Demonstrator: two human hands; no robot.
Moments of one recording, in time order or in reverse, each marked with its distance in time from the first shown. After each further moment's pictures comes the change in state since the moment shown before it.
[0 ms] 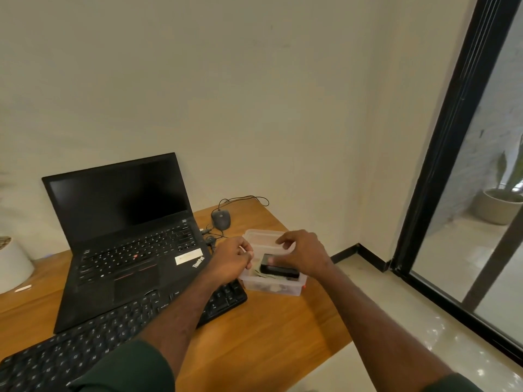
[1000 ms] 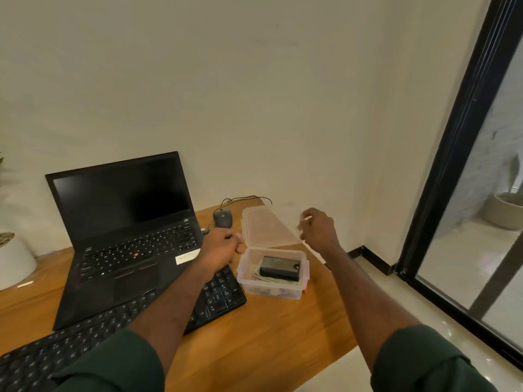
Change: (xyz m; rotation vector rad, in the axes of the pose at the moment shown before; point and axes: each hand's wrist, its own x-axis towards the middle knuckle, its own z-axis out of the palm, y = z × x) left_hand 0.013 0.010 -0.019 -0.175 0.164 -0.167; right_hand 0.066 0.033 -0.015 0.289 0.293 0.152
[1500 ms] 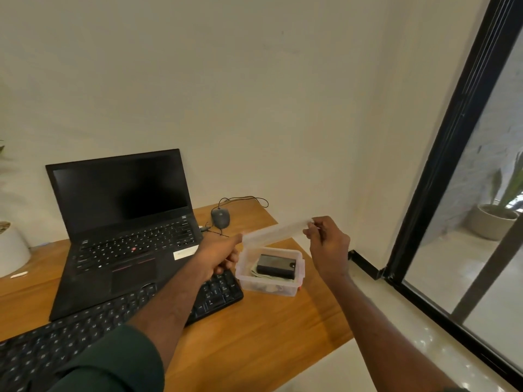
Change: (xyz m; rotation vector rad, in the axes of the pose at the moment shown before) left_hand -0.009 -0.006 -0.004 -0.205 -0.083 -0.260; right_hand -0.074 0.003 -0.019 0.192 0.326 -0.420
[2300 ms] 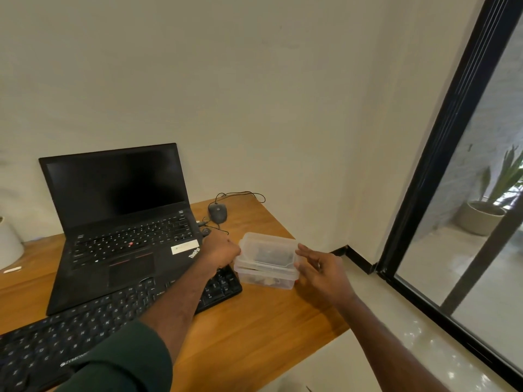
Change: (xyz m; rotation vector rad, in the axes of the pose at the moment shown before) left_hand 0.008 -0.011 0.009 0.316 0.090 0.138; right_hand -0.048 0.010 -0.030 -0.095 -0.490 0.213
